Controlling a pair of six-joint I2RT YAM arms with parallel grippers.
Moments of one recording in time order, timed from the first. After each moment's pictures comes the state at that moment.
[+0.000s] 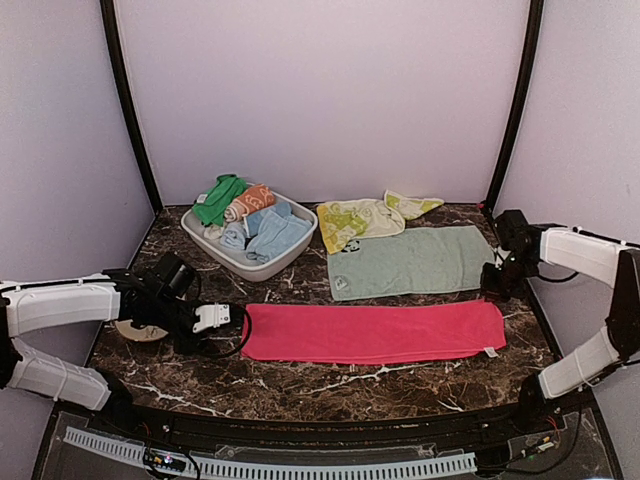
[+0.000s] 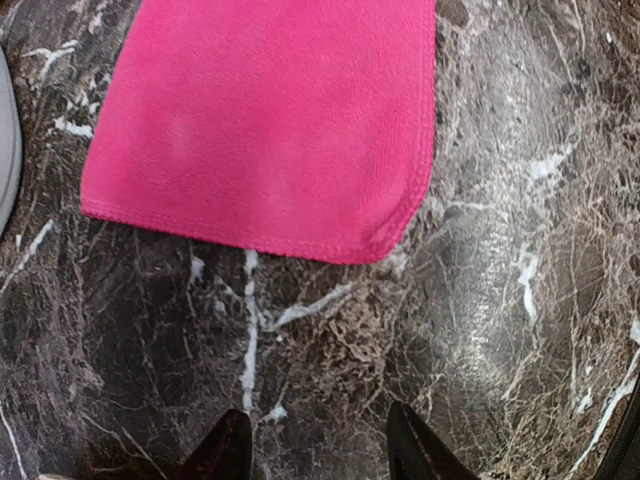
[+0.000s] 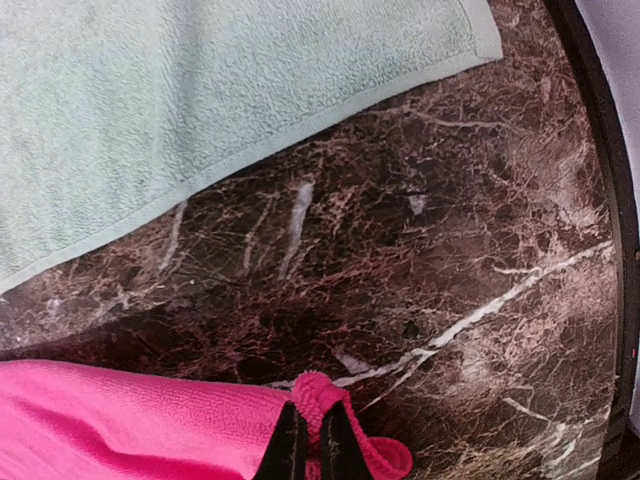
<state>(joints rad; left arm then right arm) -0.57 1.20 0.60 -0.57 0.19 0.77 0.11 1.40 0.87 -0.77 0.05 0.43</state>
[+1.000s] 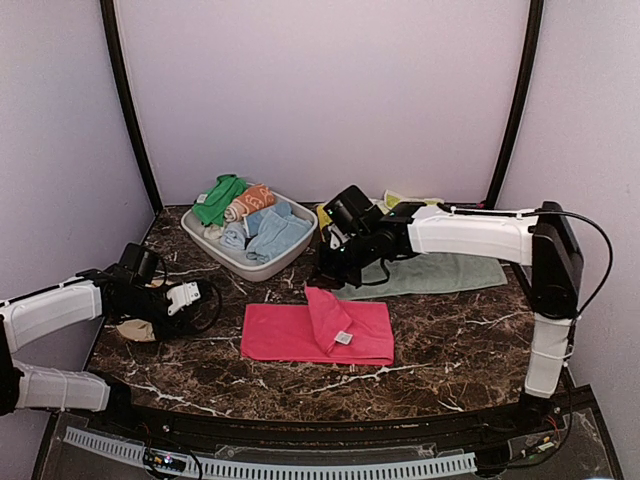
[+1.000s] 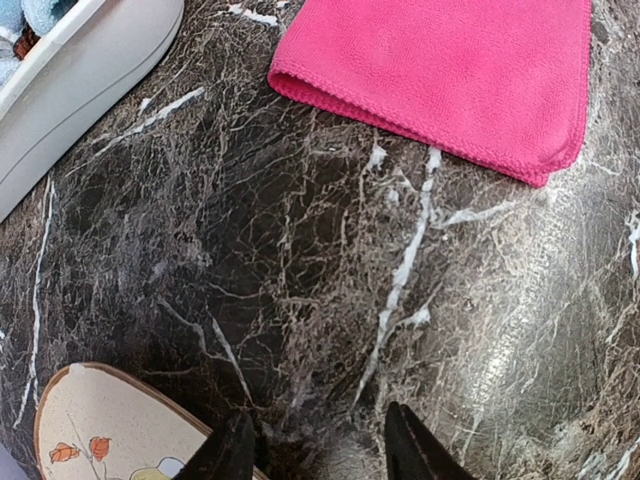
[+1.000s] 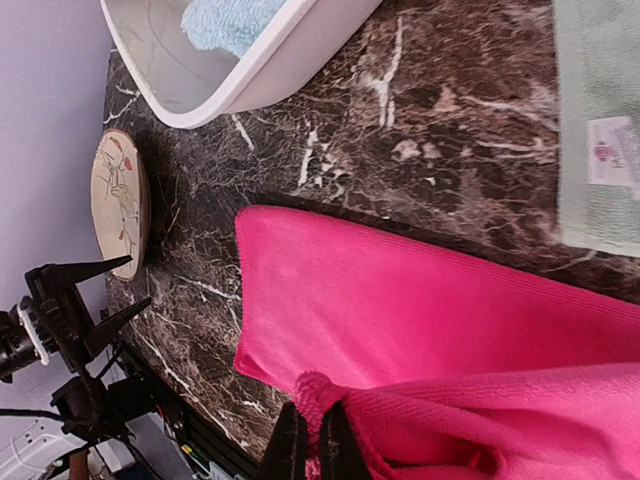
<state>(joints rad) -0.25 1.09 0.56 -0.54 0.25 0.83 0.90 1.90 1.54 -0.54 -0.24 0.92</state>
